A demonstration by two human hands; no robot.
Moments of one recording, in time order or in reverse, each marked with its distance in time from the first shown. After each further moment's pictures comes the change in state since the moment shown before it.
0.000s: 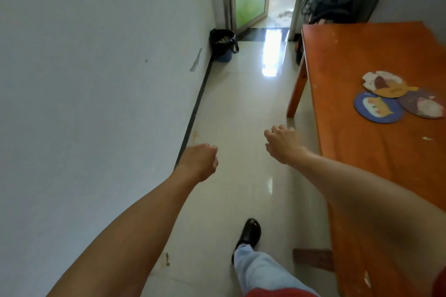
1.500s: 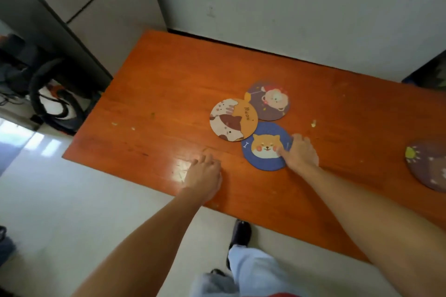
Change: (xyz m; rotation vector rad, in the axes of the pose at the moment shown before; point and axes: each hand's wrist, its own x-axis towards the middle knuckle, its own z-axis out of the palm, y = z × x) left_hand 0.624 0.292 -0.005 0.197 -0.163 1.372; right_hand 0.093 0.353 0.090 0.761 0.018 2.083
